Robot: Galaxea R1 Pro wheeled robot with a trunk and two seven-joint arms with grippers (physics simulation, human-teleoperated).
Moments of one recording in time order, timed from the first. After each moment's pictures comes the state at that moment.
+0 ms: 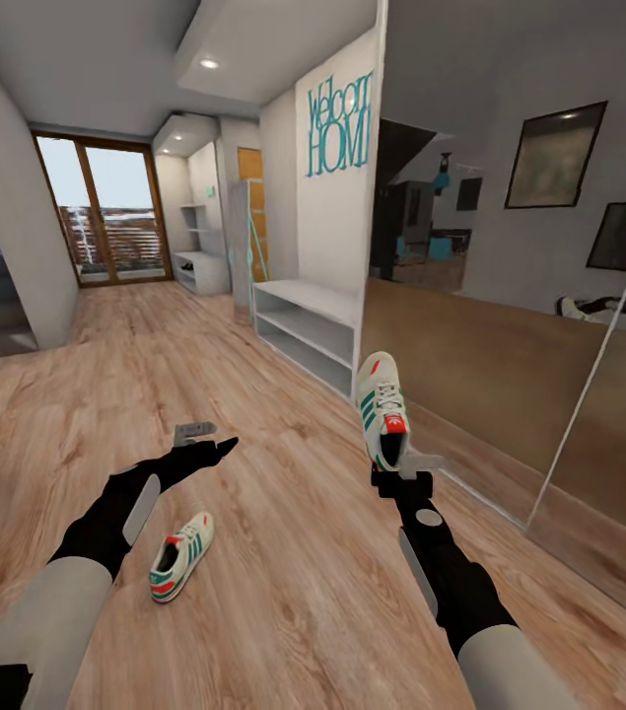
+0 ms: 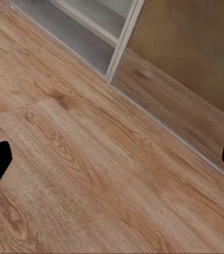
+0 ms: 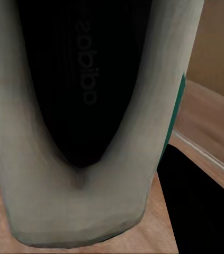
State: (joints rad) left arm -0.78 0.09 0.06 -0.78 0.22 0.33 -0.41; right arm -0.58 0.11 0.09 -0.93 0.05 0.15 -0.19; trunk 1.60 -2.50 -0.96
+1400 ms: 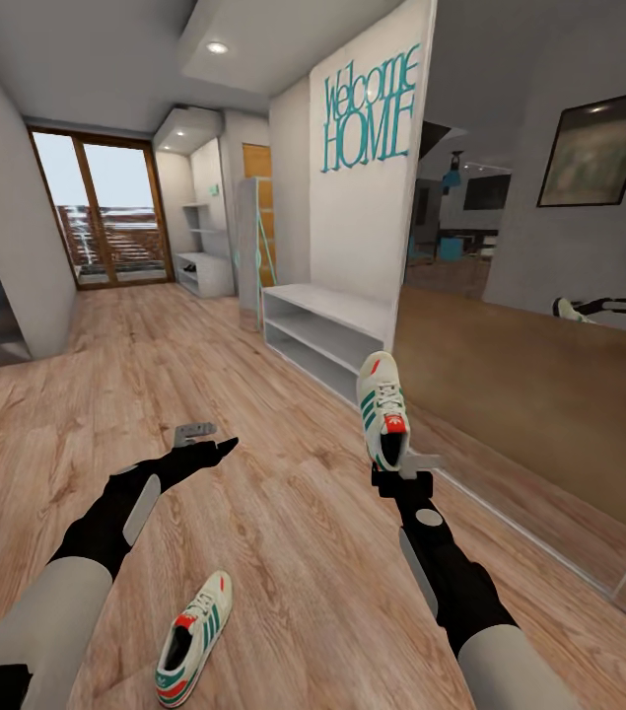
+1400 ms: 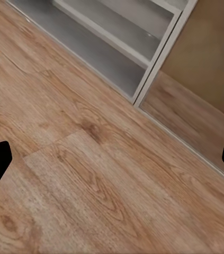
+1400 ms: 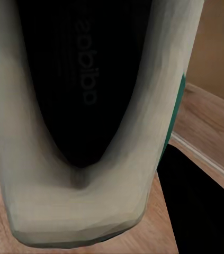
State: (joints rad) left arm -0.78 0.09 0.06 -0.78 0.22 0.33 -0.41; right arm -0.58 0.11 0.09 -0.93 0.05 0.15 -0.19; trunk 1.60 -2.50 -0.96
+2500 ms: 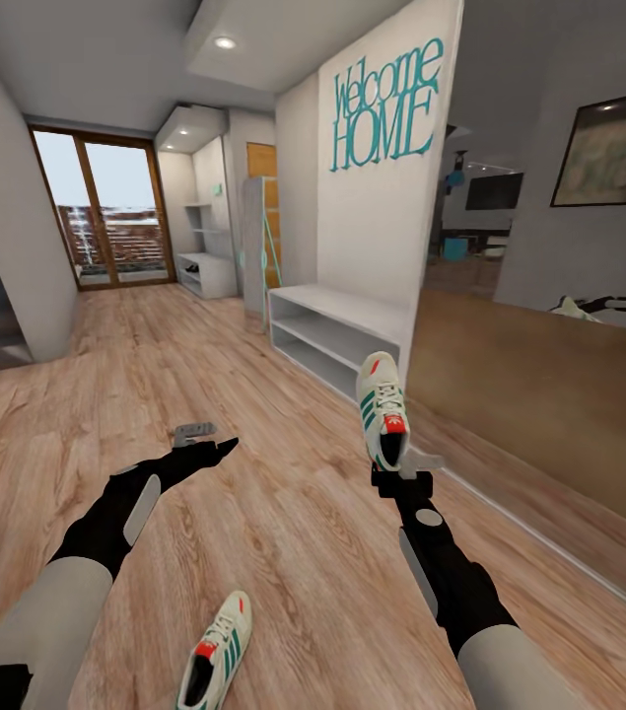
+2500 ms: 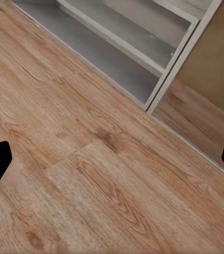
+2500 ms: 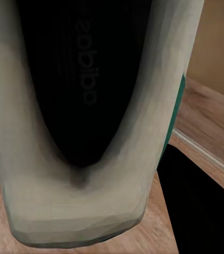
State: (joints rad) left arm -0.78 0.09 0.06 -0.78 0.22 0.33 -0.41; right arm -0.58 0.11 0.09 -0.93 0.05 0.15 -0.19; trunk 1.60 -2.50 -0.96
